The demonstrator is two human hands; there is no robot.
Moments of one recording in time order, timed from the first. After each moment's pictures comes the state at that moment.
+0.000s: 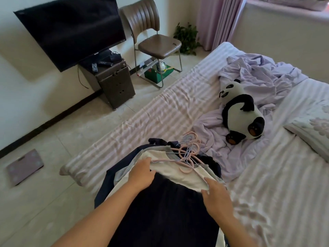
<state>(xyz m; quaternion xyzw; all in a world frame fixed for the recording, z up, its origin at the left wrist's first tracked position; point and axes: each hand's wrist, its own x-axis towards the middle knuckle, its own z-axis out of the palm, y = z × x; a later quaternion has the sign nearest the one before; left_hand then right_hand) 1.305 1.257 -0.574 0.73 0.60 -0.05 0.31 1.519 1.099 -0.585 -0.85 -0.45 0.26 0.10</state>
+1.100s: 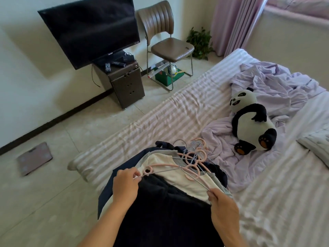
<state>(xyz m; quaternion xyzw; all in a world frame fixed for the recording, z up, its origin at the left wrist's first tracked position) 1.250 1.237 -0.576 0.67 0.69 0.12 0.24 1.511 1.101 -0.586 -0.85 -0.39 0.24 0.26</state>
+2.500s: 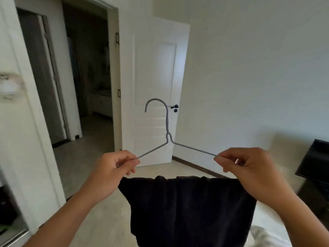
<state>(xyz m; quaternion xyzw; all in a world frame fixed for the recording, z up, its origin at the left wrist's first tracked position) 0.712 0.577 -0.170 0.35 0.77 0.54 0.00 0.916 0.822 -0.103 -0.18 -0.90 0.28 0.27</state>
